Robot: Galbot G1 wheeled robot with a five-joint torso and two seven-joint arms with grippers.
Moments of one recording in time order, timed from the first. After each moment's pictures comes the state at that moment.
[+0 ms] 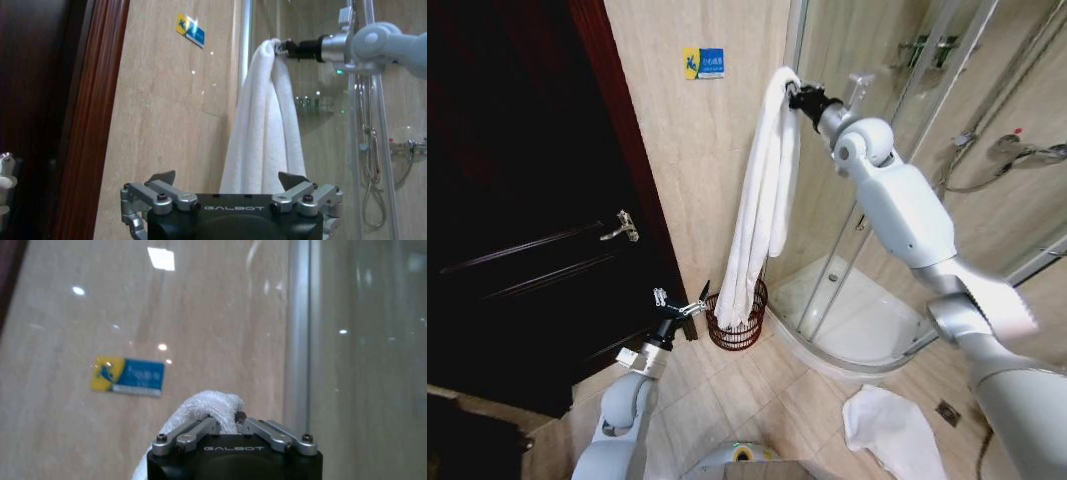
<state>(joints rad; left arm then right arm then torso) 1.41 -1.45 -0.55 -2.03 -0.25 -0.20 0.37 0.14 1.05 -0.11 1.34 0.83 -0.24 0.00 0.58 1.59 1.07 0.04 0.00</state>
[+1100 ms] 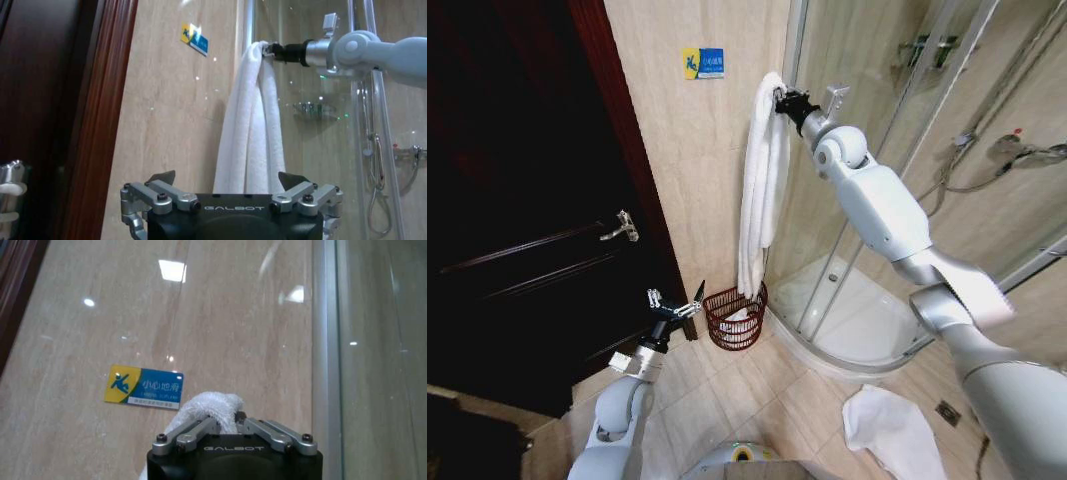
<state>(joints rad) 1.43 -1.45 -0.56 -2.04 -0.27 -0.22 0.38 0.21 1.13 -0.18 1.27 0.83 -0.16 0.02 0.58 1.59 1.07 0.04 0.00</state>
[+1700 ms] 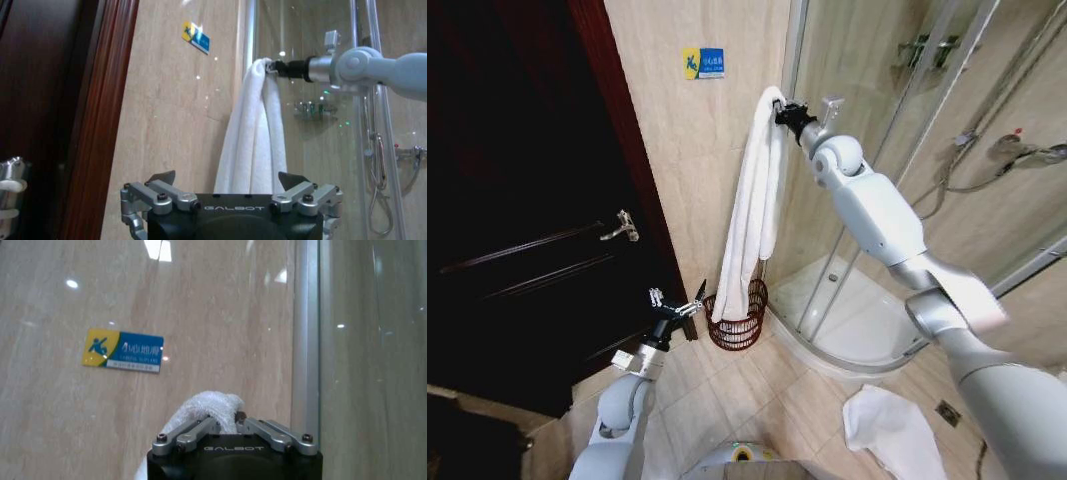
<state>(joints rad) 1.42 -1.45 -0.56 -2.03 -0.28 -0.22 0.38 0.14 1.13 -0.14 1.24 0.79 -0.16 0.00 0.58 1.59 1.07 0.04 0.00</state>
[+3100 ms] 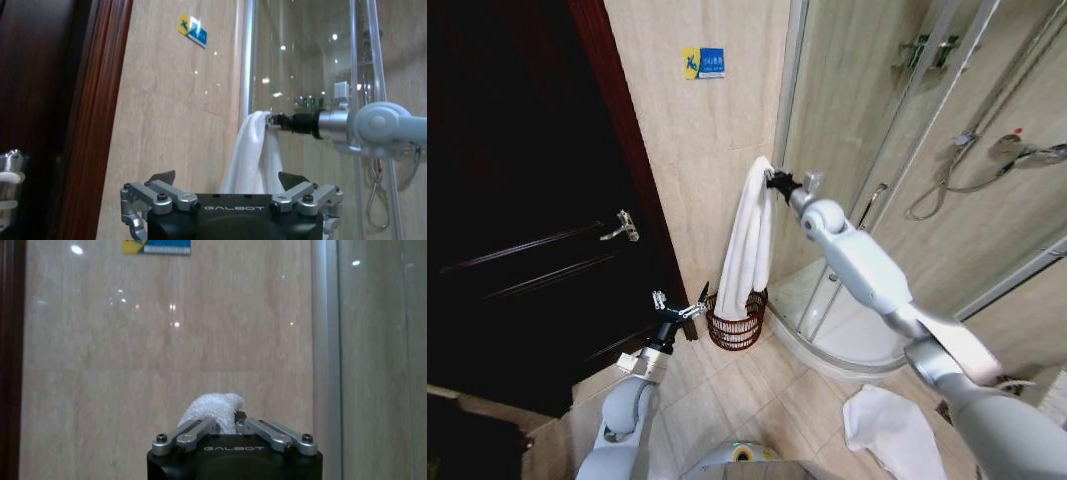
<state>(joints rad) 1.45 -1.50 -0.55 -2.05 -0.21 -0.22 0.38 -0.22 1.11 -0.12 1.39 0.76 -0.10 0.01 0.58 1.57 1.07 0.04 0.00</state>
